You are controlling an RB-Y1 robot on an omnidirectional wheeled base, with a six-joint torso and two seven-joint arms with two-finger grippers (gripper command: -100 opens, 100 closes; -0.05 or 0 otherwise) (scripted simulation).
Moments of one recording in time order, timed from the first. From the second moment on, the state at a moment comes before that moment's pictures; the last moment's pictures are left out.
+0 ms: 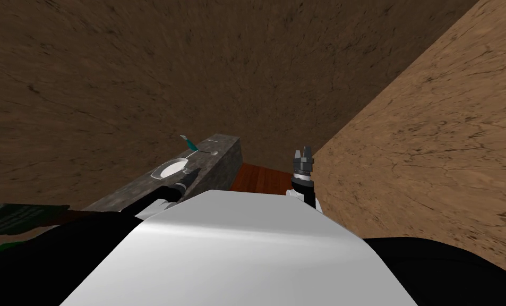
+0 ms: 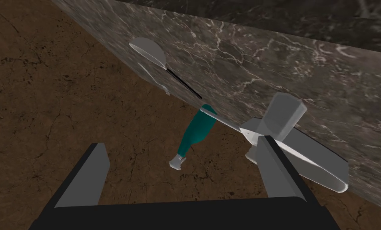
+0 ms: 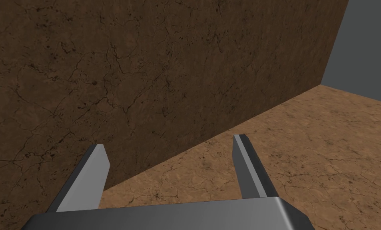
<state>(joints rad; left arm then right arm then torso) 0.89 0.36 0.36 -2.48 0.37 0.67 -0.50 0.55 -0.02 0.01 -2.28 0.03 -0.47 0.05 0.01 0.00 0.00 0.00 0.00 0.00</state>
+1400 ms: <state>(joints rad) 0.98 0.40 0.44 -2.49 0.38 1.06 -0.61 0.55 -0.02 0.01 -2.28 0.03 -0.47 0.05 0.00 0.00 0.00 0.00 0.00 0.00</state>
